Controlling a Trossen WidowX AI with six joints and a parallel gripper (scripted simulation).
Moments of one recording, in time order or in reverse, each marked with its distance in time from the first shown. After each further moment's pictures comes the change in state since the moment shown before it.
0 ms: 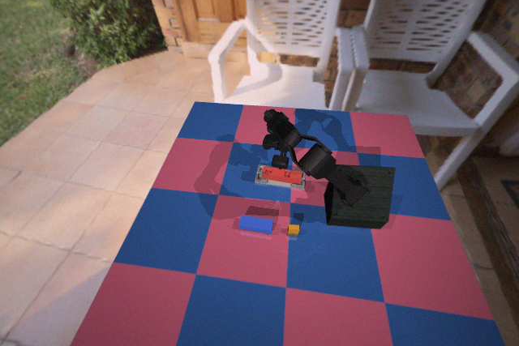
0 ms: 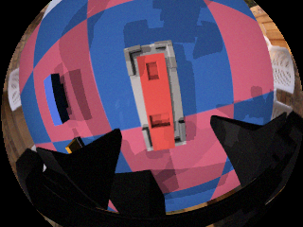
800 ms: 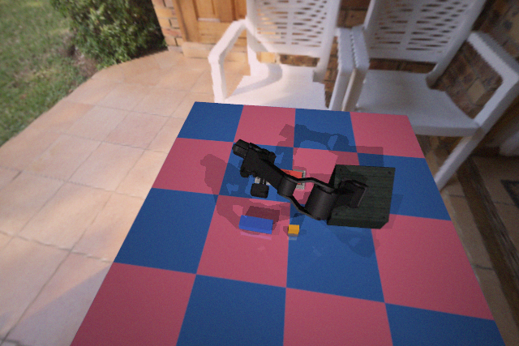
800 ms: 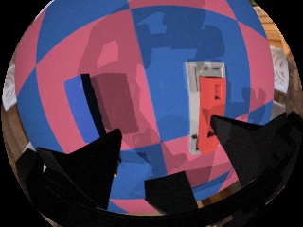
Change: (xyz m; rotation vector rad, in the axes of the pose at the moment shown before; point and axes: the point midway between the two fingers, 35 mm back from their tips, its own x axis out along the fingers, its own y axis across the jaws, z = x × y) arm 0.007 0.130 0.051 -0.034 0.046 -0.074
